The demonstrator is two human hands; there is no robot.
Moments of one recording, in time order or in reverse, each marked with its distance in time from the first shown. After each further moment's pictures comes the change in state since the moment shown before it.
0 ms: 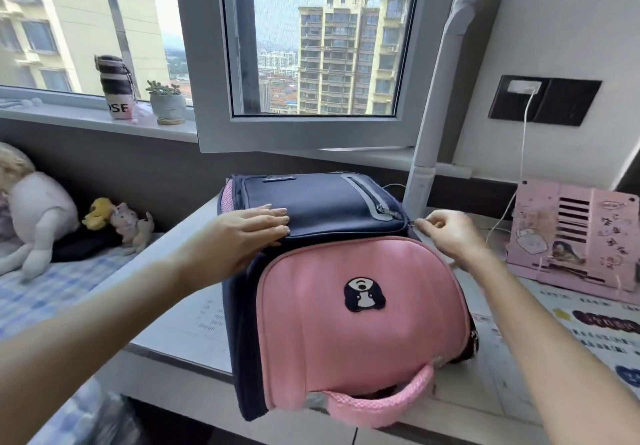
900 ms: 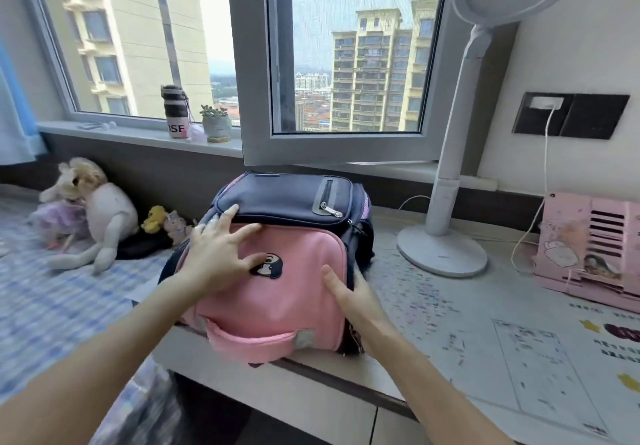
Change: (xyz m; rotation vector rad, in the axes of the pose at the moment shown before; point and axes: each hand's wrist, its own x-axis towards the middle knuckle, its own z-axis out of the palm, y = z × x) left_hand -0.070 -0.013 0.004 0.218 -0.254 -0.906; right_hand -0.142 -0.067 0.112 0.671 -0.441 0.055
